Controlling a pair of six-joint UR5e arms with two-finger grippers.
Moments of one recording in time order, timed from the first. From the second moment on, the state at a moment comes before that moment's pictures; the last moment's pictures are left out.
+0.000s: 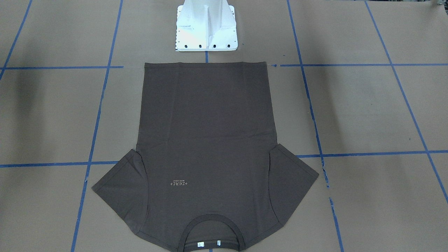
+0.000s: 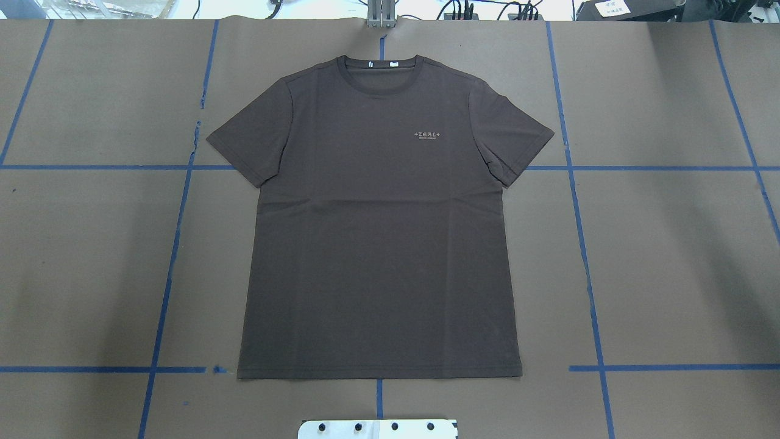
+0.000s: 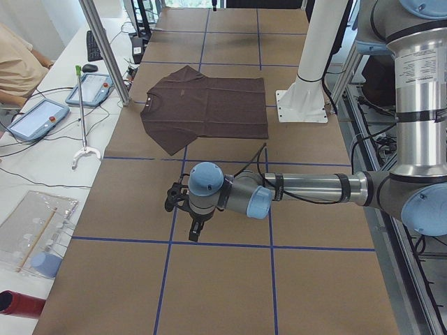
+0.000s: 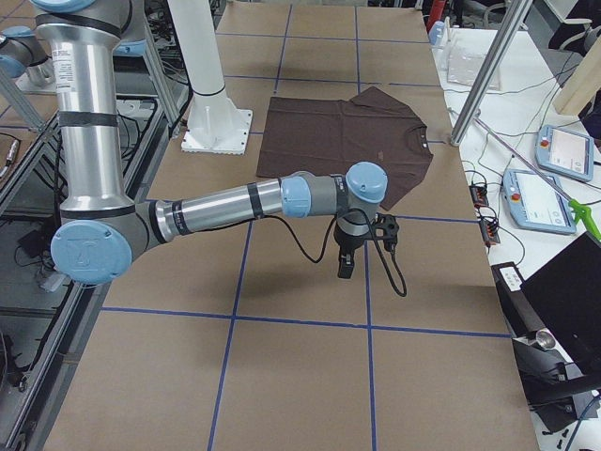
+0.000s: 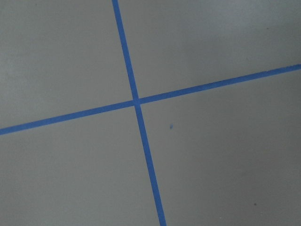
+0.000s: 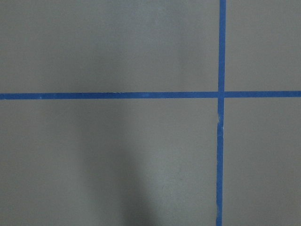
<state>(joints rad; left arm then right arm) -1.54 -1.45 -1.70 -1.85 -2.38 0.01 1.42 -1.54 1.79 -1.75 2.34 0.19</state>
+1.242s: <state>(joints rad) -1.53 -1.41 -1.73 -1.94 -2.41 0.04 1.20 -1.50 1.73 -1.41 2.35 0.45</state>
